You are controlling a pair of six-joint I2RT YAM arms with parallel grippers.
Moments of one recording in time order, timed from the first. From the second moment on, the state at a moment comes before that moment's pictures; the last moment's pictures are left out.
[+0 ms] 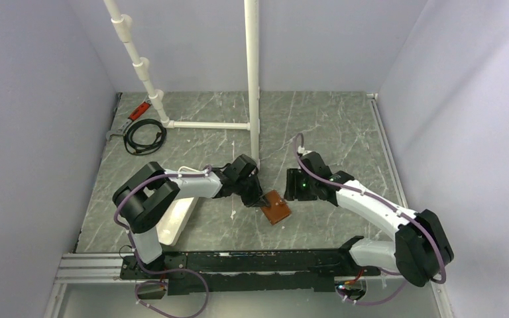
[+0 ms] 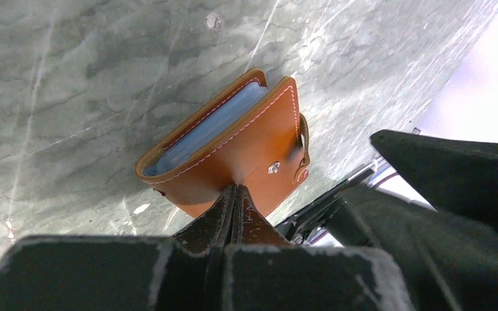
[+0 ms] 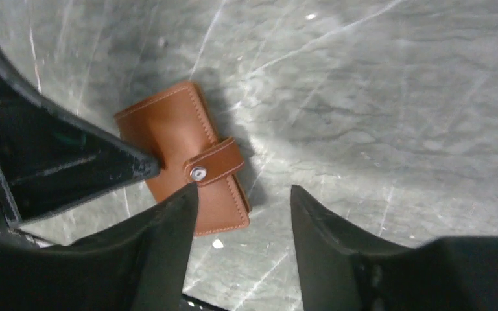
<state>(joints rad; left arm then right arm) -0.84 1.78 0.92 -0.06 0.30 -1.21 0.56 1.19 0.67 -0.45 -0.01 0.53</state>
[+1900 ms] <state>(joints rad) -0.94 1.58 1.05 -0.37 0.05 -1.04 0.57 1.04 0.63 -0.31 -0.25 0.81</state>
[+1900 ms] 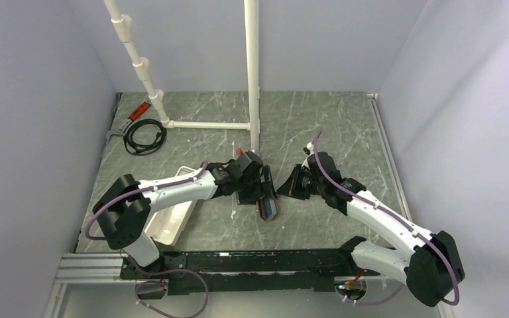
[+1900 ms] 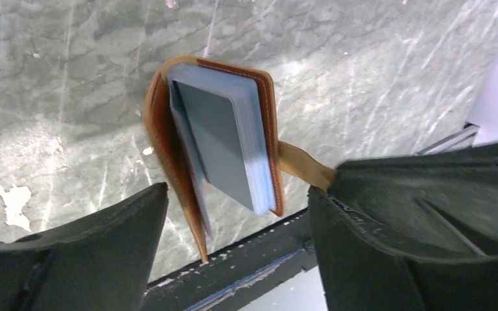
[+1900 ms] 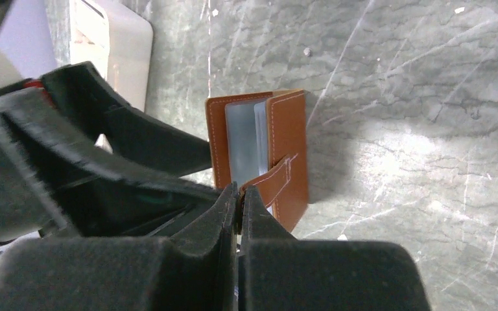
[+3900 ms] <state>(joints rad) -0.78 1.76 0.79 0.22 0.42 -1.02 0.21 1.12 0.45 -0.35 -0.09 0.72</state>
